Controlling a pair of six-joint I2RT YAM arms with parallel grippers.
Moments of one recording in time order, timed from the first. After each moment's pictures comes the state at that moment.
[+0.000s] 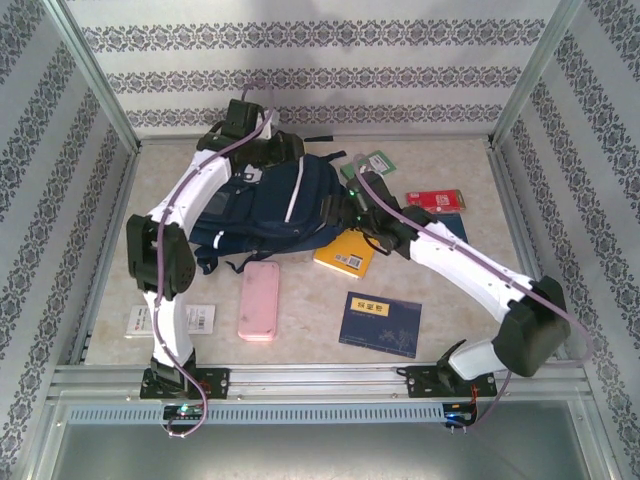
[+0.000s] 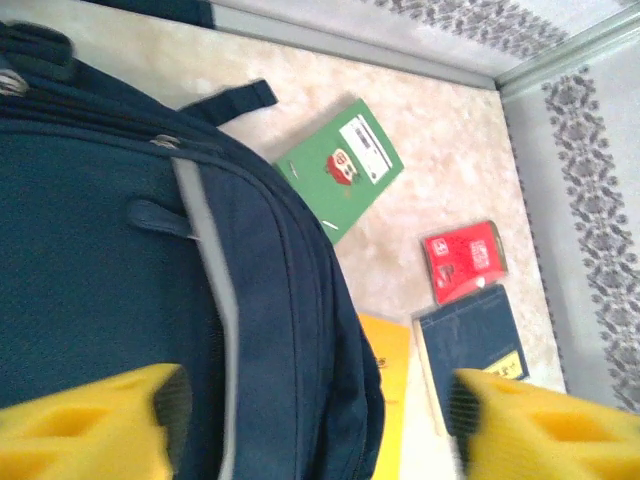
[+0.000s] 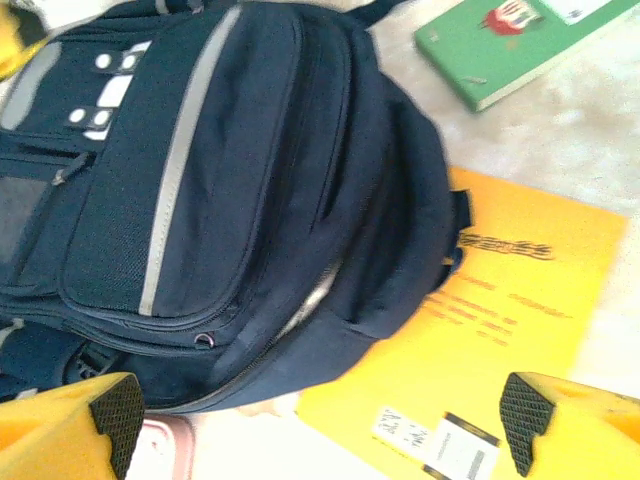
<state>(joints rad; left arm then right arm) -0.26 1.96 1.85 -0.63 0.40 -0.49 0.66 1.41 1.18 -0.52 0.20 0.66</state>
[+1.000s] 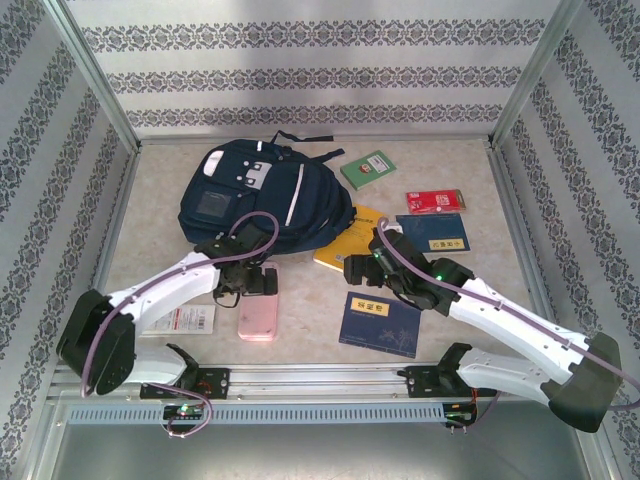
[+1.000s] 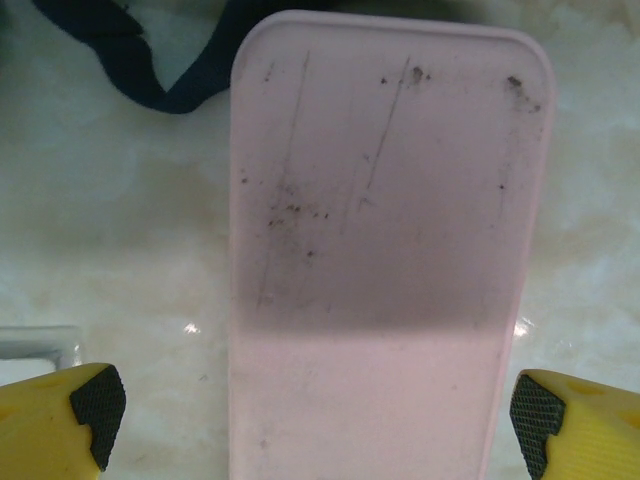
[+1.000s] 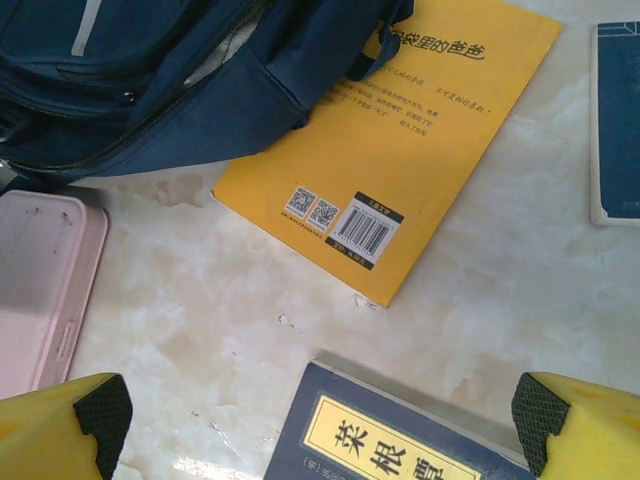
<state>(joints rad) -0.58 1.36 0.85 -0.84 -0.08 -0.68 0.81 1.03 0.83 -0.68 0.22 0.66</state>
